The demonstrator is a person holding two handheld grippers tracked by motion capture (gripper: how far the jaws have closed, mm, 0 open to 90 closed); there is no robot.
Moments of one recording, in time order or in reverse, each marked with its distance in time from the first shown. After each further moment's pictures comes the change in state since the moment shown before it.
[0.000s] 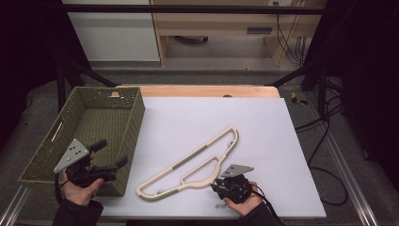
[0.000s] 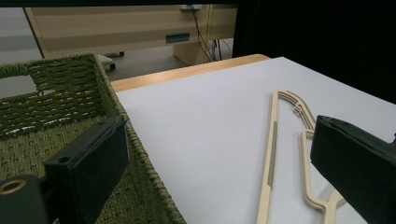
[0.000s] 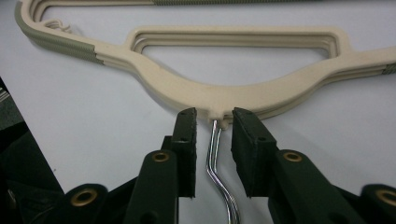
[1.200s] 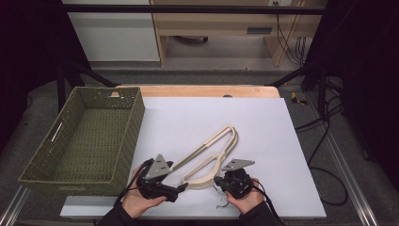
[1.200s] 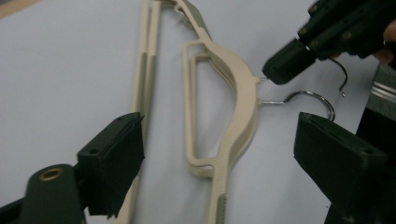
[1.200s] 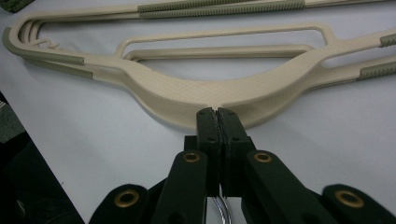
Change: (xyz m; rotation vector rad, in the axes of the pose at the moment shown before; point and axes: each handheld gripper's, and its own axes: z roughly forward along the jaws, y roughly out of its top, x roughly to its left) left arm -0.120 -0.022 0.098 0.362 -0.279 0.225; right arm -0.002 0.017 -0.010 0.022 -0.019 0.048
